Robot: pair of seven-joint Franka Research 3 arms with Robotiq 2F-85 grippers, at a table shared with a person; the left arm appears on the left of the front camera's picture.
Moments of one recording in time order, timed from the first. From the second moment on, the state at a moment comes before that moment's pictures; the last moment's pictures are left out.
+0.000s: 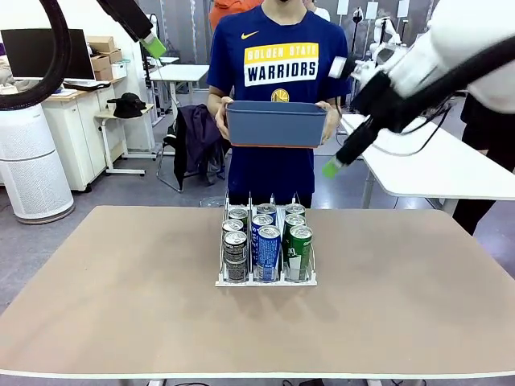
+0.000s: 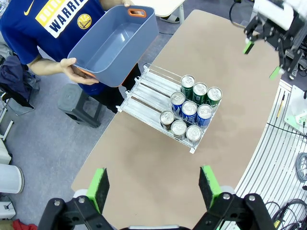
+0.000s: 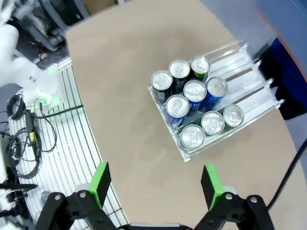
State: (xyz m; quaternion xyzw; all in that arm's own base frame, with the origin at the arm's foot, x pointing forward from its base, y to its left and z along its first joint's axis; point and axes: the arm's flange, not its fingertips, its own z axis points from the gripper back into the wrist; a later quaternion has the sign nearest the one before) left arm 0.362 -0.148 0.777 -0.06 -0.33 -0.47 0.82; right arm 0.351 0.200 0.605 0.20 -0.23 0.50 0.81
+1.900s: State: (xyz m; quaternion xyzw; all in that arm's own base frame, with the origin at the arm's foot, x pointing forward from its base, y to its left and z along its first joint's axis) left arm 0.362 -0.148 0.777 -0.06 -0.33 -0.47 0.82; right arm 0.380 0.168 0.759 0.17 -0.32 0.49 0.79
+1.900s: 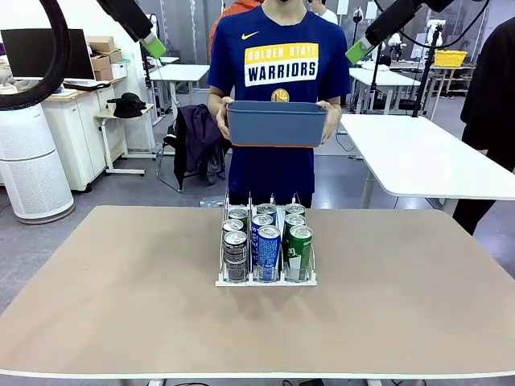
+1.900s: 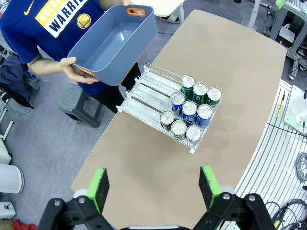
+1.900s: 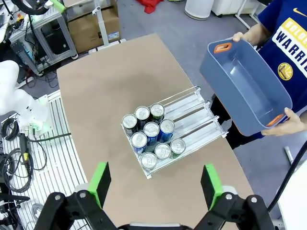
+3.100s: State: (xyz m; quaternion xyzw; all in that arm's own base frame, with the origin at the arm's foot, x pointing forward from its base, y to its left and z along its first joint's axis) left arm 0.362 -0.148 0.777 -0.06 -0.33 -0.47 0.82; right arm 0.380 0.168 0.760 0.17 -0.32 0.49 0.79
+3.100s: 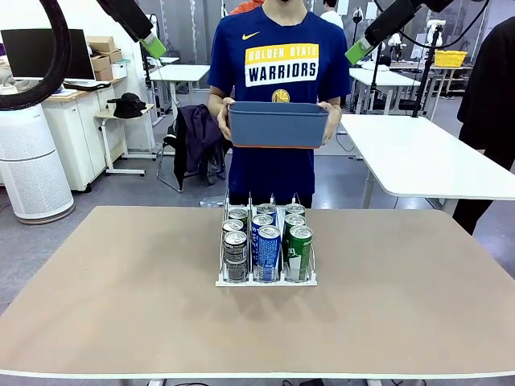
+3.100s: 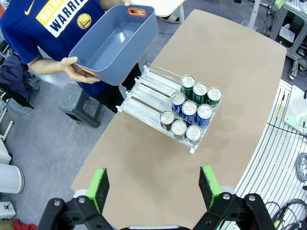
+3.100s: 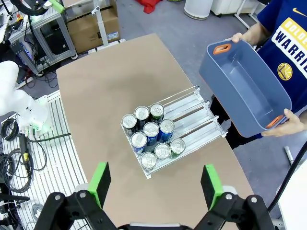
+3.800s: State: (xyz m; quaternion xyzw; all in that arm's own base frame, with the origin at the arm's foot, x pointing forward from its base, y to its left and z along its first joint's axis) left arm 0.362 -0.148 0.777 -0.06 -0.33 -0.47 0.82; right arm 0.380 0.168 0.760 0.17 -0.32 0.49 0.79
